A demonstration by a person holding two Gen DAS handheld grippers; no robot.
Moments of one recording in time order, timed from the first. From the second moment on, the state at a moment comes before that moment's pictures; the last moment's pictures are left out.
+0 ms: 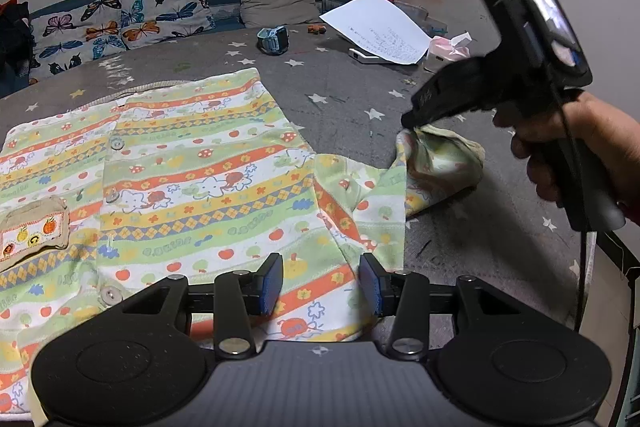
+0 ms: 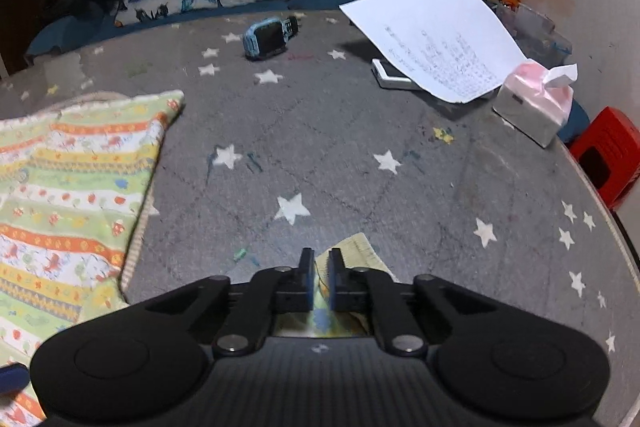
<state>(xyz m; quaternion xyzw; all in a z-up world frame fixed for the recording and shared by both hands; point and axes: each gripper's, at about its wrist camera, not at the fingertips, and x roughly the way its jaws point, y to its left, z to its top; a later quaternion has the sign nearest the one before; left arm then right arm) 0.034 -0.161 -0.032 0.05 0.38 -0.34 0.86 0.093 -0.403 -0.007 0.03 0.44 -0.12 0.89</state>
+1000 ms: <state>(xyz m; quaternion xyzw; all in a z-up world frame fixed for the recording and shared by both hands) 0.027 -0.163 -0.033 0.06 0.38 -0.34 0.86 0.093 -0.368 0.010 0.03 0.40 -0.06 0.91</state>
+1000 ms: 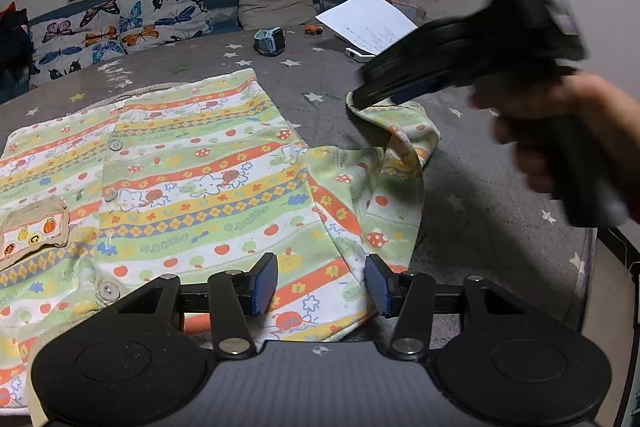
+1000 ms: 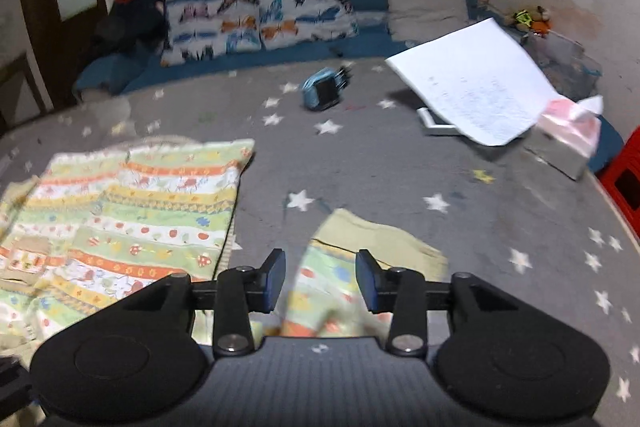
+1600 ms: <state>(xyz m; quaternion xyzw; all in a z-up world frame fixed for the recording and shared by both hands) 0.026 -0.161 -0.033 0.06 0.38 -0.33 0.86 0.026 -0.404 0.026 0.04 0.35 -0.14 0.92</state>
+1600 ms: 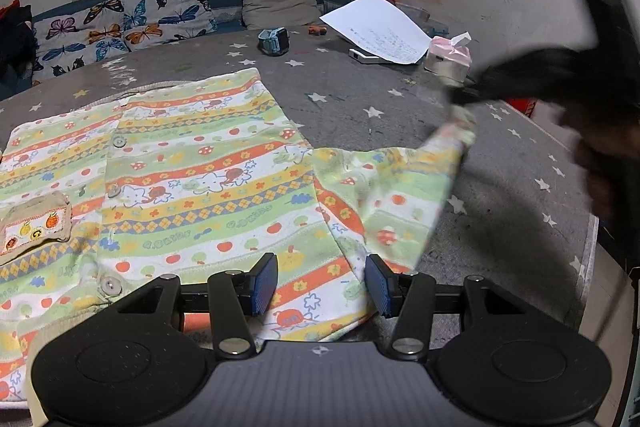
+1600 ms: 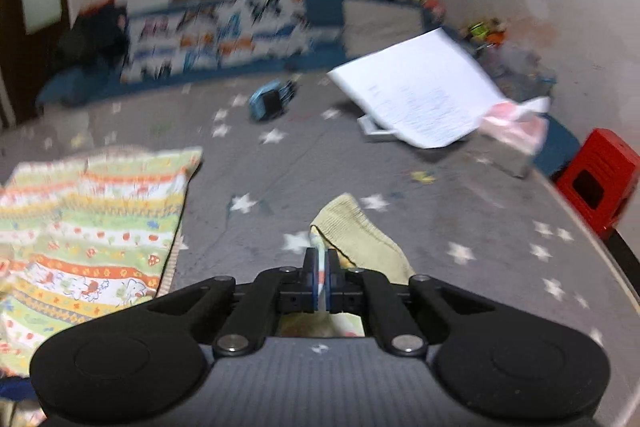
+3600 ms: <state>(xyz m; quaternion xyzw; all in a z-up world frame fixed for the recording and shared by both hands) 0.081 0.073 -0.016 -0.04 0.31 0.17 0.94 0.032 -0.404 -0.024 0.03 0.40 -0.10 0.91</state>
